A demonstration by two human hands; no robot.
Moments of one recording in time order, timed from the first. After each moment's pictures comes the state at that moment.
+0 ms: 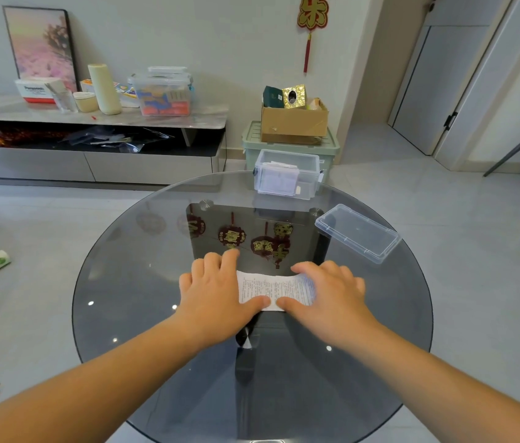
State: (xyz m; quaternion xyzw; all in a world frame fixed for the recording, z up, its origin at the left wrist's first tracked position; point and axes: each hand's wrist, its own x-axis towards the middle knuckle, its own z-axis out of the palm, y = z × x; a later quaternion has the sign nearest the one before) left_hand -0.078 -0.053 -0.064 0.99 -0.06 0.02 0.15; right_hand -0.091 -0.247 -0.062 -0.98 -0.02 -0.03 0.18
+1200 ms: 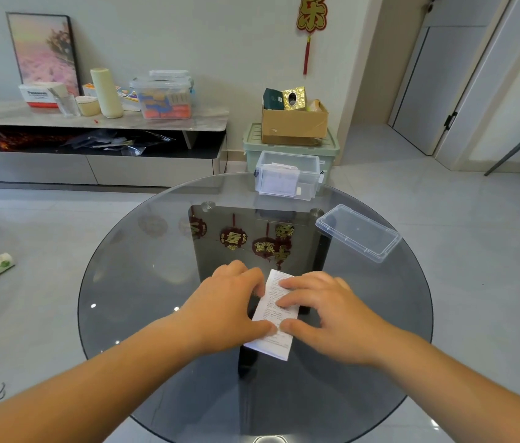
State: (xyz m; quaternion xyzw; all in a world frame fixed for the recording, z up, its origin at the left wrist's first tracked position) left_hand -0.087 -0.048 -0.046 0.96 -0.22 -0.06 0.18; right_hand -0.107 -0.262 -0.054 -0.96 -0.23 0.04 0.18
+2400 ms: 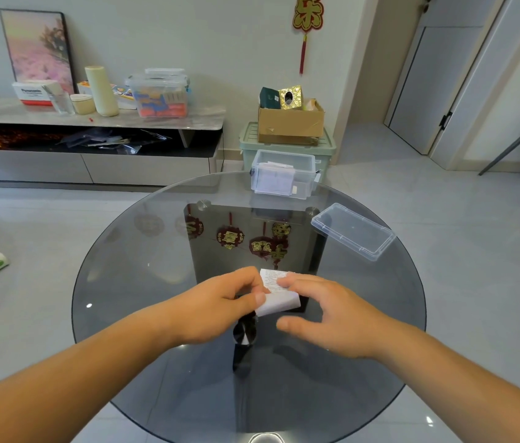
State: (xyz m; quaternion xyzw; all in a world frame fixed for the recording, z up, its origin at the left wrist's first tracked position) left_hand -0.091 -0.036 -0.036 0.86 -0.22 -0.20 0.42; right_hand -0.110 -0.270 -0.043 -0.93 -0.20 0.11 0.29
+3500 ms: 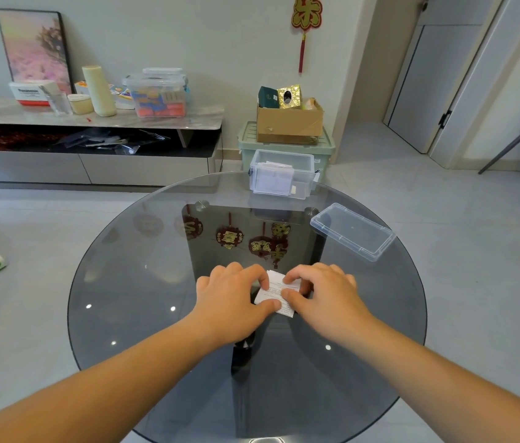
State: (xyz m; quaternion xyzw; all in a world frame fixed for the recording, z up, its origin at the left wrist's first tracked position) left_hand -0.081 -0.073 -0.061 0.97 -0.12 -0.02 0.21; right_hand -0.091 -0.253 -0.062 -0.97 -0.04 -0.04 0.25
